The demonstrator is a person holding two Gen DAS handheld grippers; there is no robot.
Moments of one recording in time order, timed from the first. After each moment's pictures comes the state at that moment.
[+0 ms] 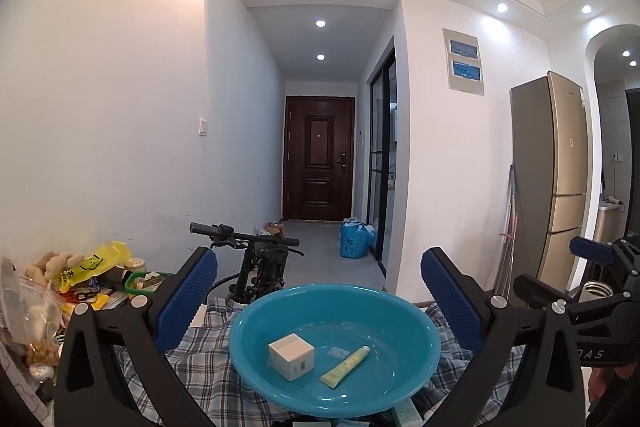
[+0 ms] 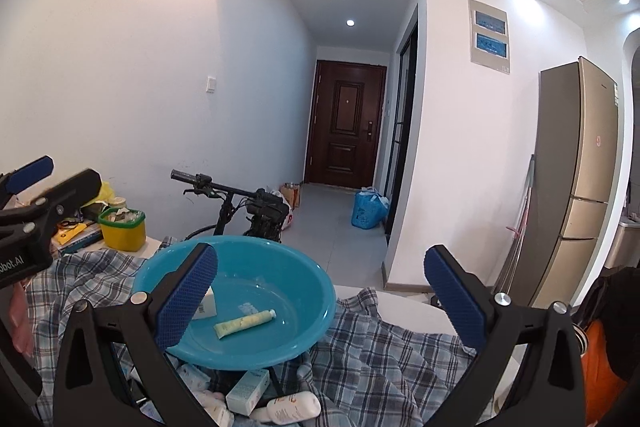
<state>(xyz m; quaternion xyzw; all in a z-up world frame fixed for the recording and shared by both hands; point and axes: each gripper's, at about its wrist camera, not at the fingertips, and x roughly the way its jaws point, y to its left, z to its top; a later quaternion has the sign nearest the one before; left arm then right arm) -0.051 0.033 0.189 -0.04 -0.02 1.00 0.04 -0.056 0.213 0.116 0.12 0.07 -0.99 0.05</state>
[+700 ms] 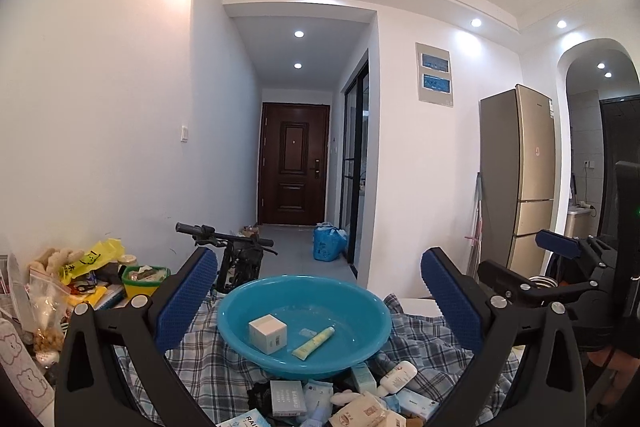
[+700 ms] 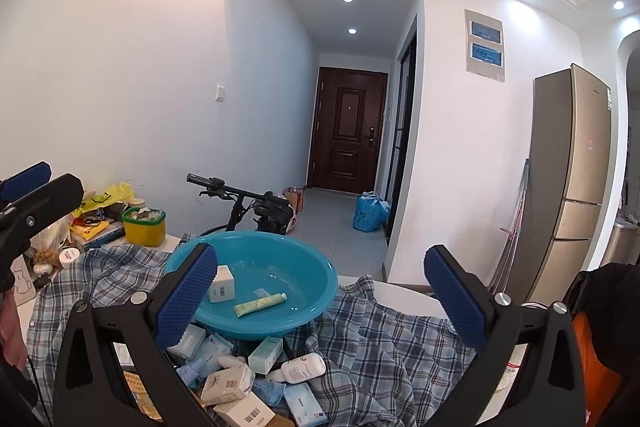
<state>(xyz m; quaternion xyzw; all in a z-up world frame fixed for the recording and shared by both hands) 0.049 0.035 0.201 -0.03 -0.02 1.00 0.08 0.020 0.220 0.130 0.08 0.06 -0.99 0.06</state>
